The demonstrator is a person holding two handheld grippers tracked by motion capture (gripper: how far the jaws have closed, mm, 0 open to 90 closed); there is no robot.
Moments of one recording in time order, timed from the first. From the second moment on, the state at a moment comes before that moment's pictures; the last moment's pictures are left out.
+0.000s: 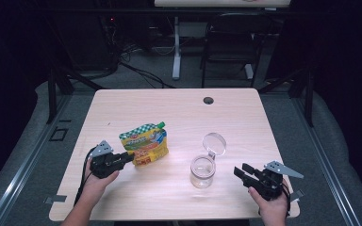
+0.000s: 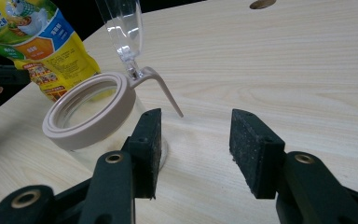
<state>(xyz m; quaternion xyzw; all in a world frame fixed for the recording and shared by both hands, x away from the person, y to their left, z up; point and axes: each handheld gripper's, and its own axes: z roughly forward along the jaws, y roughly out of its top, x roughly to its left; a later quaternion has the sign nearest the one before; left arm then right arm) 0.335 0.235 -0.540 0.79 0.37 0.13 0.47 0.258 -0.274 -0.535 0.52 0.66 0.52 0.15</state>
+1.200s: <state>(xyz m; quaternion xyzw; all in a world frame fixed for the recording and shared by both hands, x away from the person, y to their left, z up) 0.359 0.218 -0.552 0.77 0.40 0.03 0.49 0.244 -0.284 -0.537 0.53 0.66 0.51 0.16</state>
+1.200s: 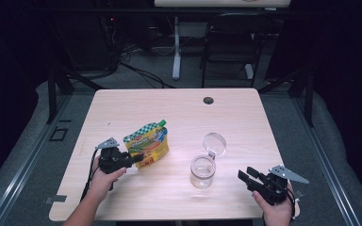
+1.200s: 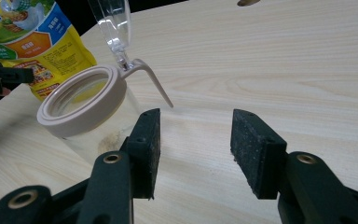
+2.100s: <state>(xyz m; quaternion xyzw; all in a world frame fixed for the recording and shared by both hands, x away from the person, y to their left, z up) 0.383 0.191 -0.569 0.78 0.39 0.02 0.49 0.220 -0.302 -0.538 0.56 0.64 0.50 0.18</state>
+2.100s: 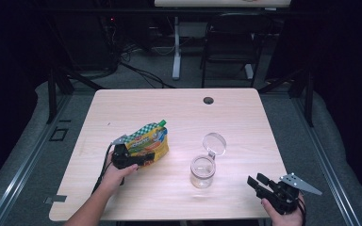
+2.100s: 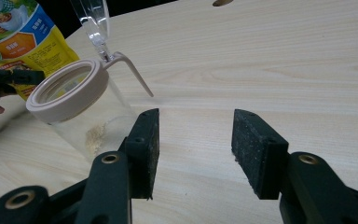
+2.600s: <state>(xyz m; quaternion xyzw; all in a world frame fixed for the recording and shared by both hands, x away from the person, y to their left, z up) 0.384 0.190 -0.575 0.78 0.39 0.01 0.48 0.222 -0.300 -0.539 0.55 0.64 0.50 0.18</state>
